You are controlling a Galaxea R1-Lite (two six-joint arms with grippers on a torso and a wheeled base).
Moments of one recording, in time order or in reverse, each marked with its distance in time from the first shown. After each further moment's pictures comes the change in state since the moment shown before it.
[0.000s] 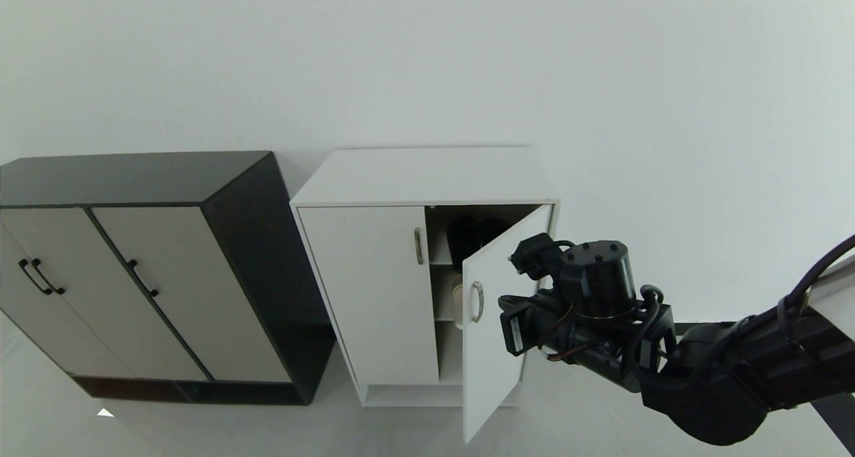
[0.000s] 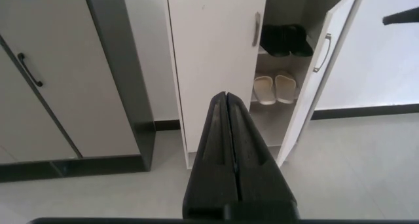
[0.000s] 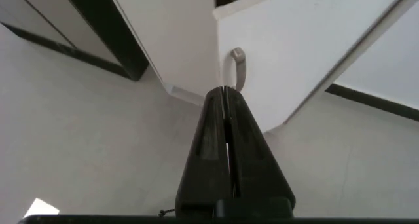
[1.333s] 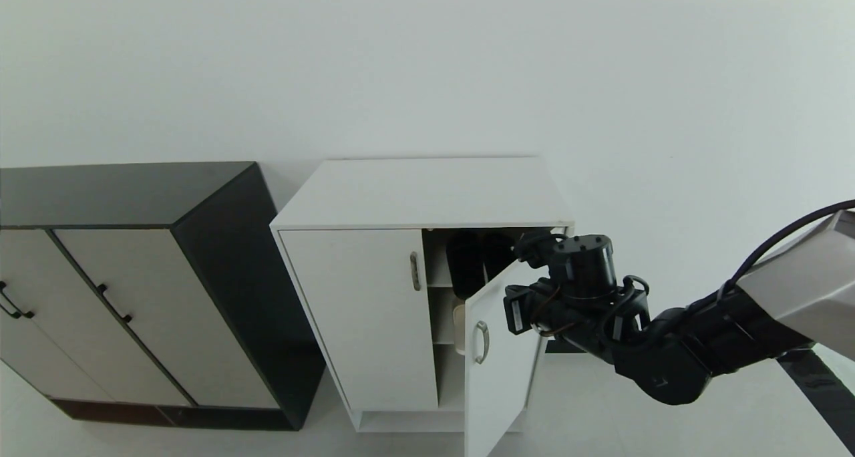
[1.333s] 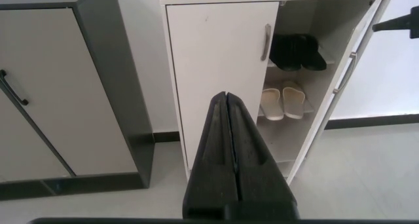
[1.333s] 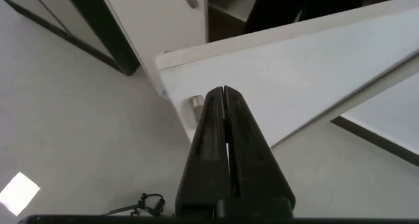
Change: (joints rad) left arm 0.000 0.000 0.000 0.000 0.000 0.000; right arm -0.090 0.121 -0.110 -0.004 0.006 0.006
